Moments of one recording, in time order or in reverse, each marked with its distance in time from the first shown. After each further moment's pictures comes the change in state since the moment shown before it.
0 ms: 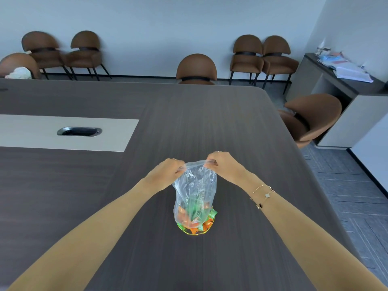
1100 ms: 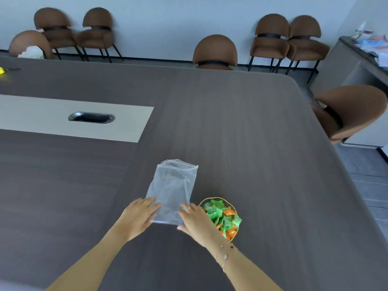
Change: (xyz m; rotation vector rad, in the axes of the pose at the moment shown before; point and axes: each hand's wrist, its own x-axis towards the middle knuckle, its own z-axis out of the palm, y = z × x) left_hand -0.103 -0.174 0.066 0.530 -0.131 -0.041; right_hand 0.010 -0.017 0.233 -0.441 -0.245 -0.242
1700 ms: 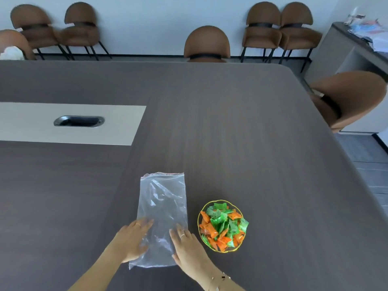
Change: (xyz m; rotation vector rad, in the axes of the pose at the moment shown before) left_hand 0.002 -0.014 0.041 -0.167 -0.392 -0.160; right_hand -0.003 -0.042 0.060 0.140 -0.071 0.105
